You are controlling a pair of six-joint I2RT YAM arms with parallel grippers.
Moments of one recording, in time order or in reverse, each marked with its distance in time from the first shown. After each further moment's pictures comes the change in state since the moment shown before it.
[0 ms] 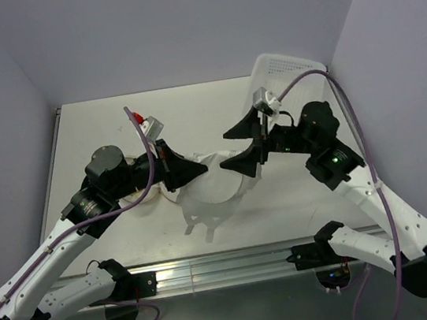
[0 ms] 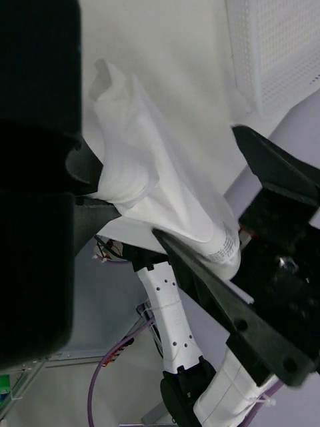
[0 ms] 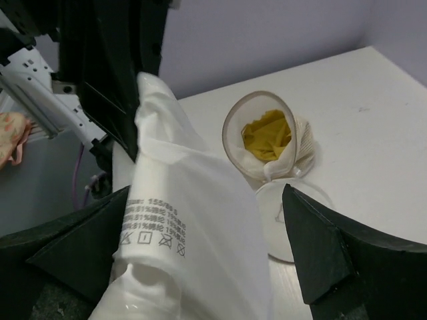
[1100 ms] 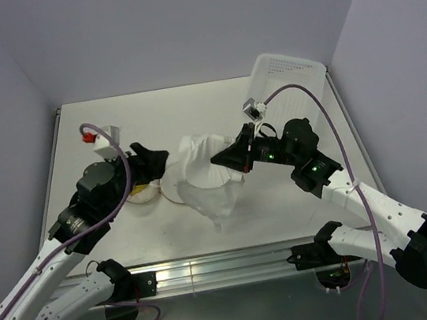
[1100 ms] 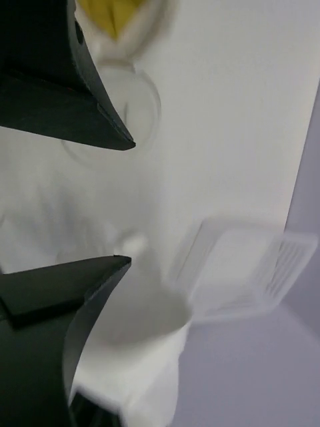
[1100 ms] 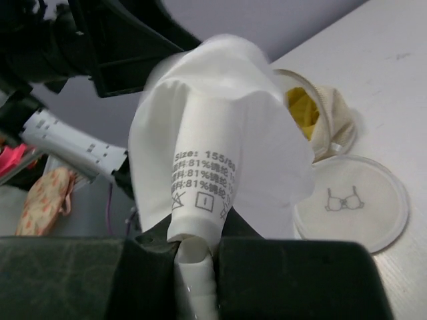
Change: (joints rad) left arm -0.006 -0.120 -0.066 -0.160 -0.697 -0.047; right arm 0.085 0.060 -0.214 0.283 0.126 0.330
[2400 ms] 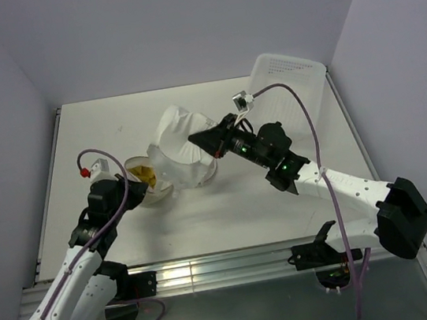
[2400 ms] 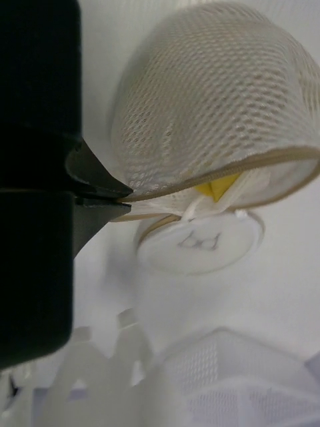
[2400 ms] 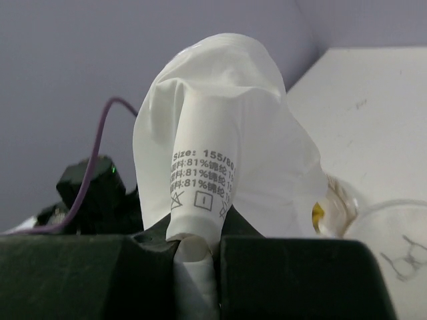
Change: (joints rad) left arm 0.450 -0.085 -0.494 0.069 0.133 -0.240; right arm 0.143 0.232 0.012 0.309 0.463 0.205
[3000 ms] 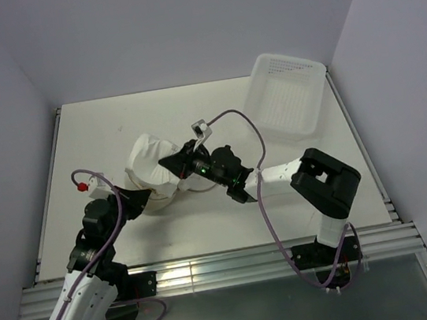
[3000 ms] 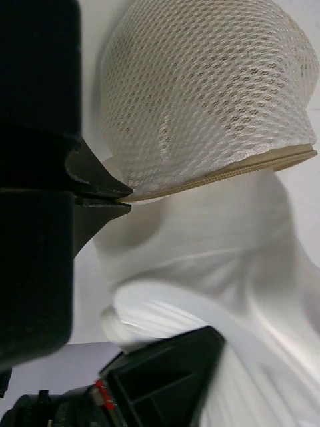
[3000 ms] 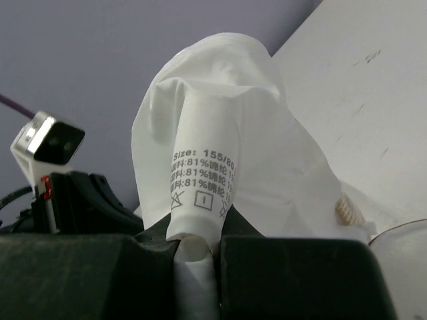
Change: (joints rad) left arm -0.012 -0.301 -0.152 0.026 0.115 -0.077; right arm 0.173 0.539 0.074 0.426 0.183 -0.028
